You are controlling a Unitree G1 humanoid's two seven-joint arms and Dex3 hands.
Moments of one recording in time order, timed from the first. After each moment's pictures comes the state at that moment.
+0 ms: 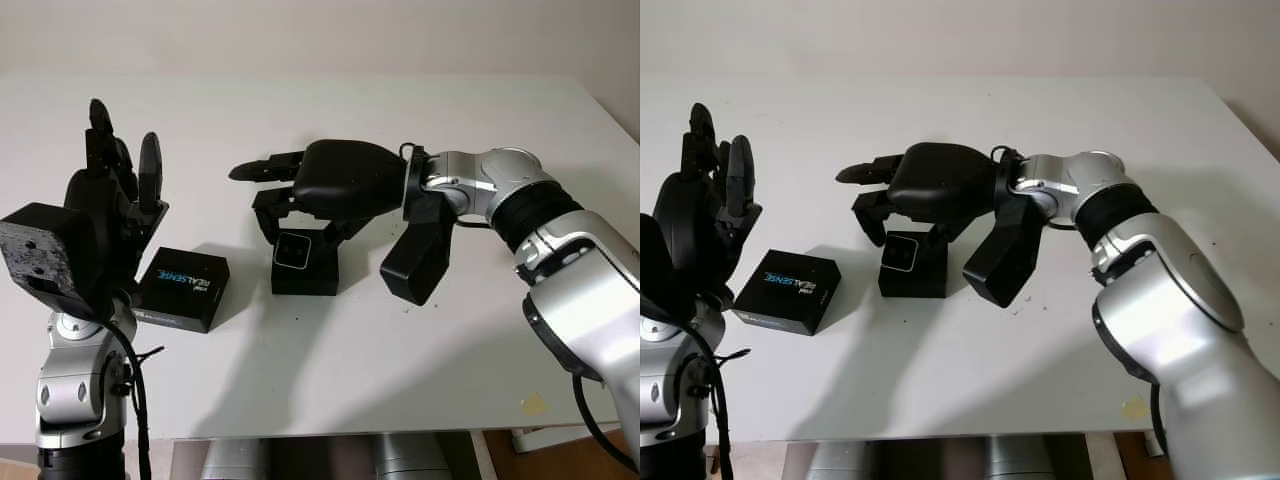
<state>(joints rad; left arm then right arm) -0.24 0.21 0.26 -0.33 -0.10 0.39 0.04 -1.30 -0.42 0.73 1.17 -0.93 -1.09 -0.20</state>
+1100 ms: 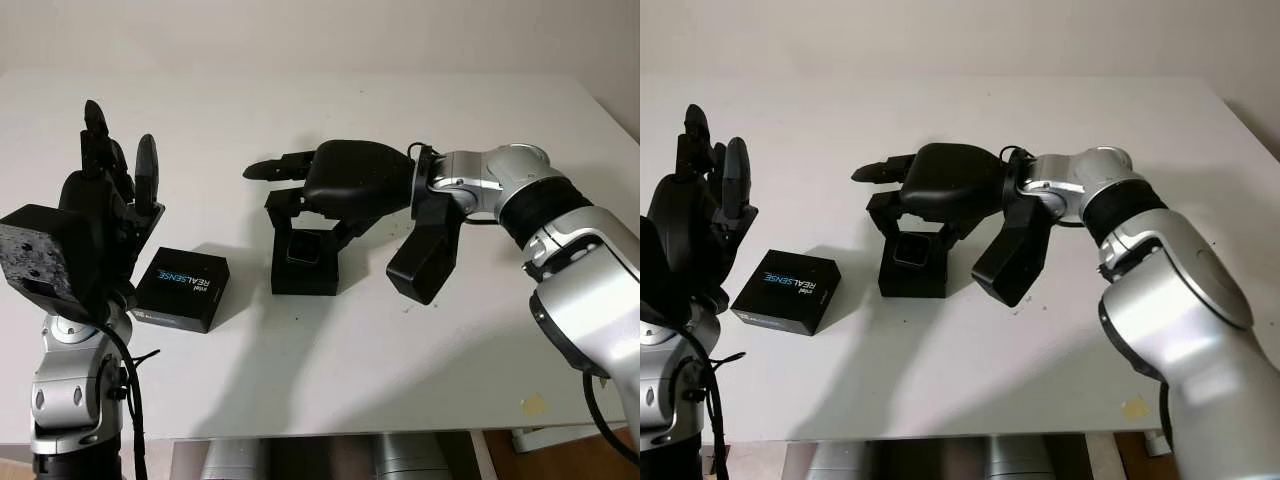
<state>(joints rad) -0.23 0.21 0.27 -0.37 -0.08 0.42 0.04 -1.32 -0.45 0.77 1.18 -1.03 -1.07 -0.28</state>
